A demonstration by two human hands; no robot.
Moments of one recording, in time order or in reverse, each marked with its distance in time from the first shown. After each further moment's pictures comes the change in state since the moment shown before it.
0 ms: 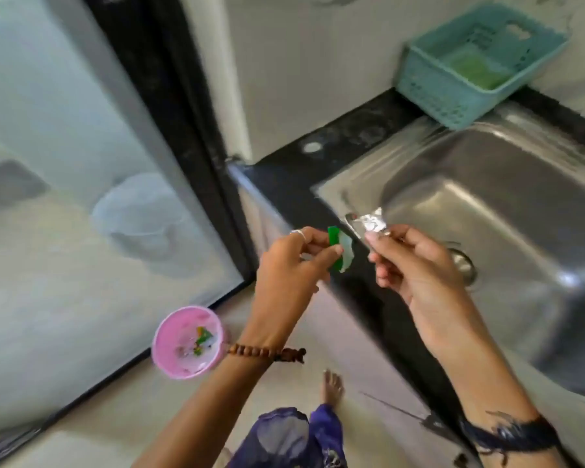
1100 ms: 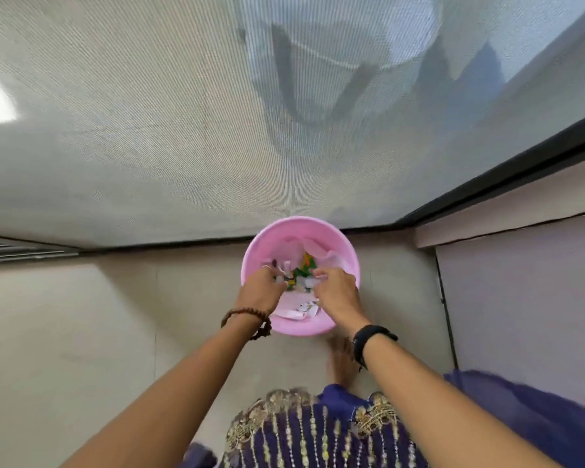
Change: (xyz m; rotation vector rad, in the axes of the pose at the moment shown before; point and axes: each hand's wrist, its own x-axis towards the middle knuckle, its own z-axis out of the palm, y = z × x) left_hand 0.073 -0.616 -0.179 0.115 0.271 -0.790; right_hand 0.162 0.600 0.255 -1.184 -0.537 0.341
